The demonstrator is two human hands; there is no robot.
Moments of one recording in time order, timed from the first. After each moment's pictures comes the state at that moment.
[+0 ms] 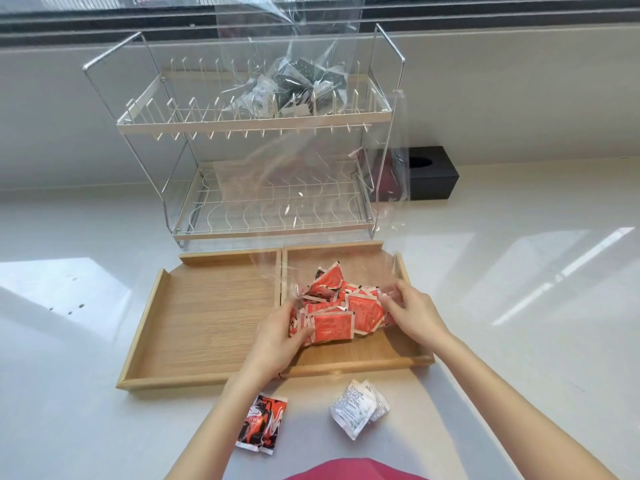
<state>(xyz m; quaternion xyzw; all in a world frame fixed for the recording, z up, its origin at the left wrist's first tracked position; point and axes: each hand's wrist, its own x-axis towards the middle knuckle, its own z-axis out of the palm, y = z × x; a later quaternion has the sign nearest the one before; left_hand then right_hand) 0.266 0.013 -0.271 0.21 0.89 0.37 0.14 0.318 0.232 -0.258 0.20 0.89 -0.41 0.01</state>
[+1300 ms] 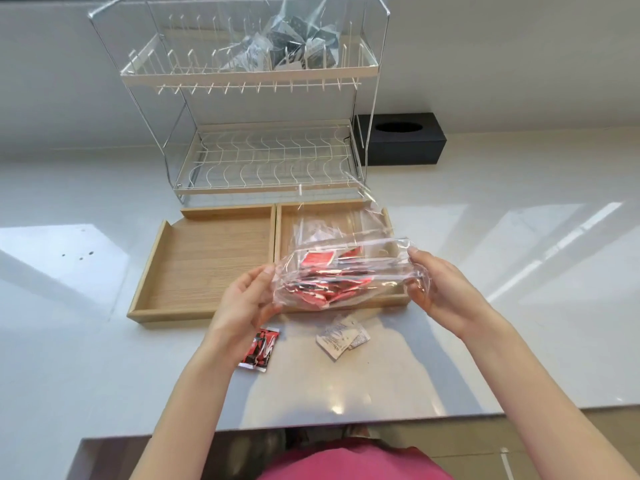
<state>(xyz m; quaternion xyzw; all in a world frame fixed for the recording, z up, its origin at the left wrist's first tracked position) 0.337 -0.012 -0.211 -0.10 0.60 0.75 0.24 0.404 0.226 -0.196 0.28 0.51 -0.81 0.02</state>
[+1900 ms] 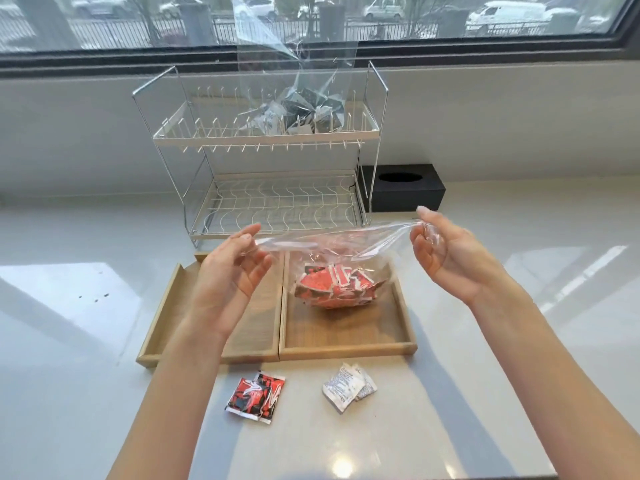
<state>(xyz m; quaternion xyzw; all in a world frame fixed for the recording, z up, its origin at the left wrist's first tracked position) 0.294 -0.007 -0.116 -0.04 0.51 0.85 0.13 0.355 0.235 -0.105 0.21 0.43 -0.87 -0.07</state>
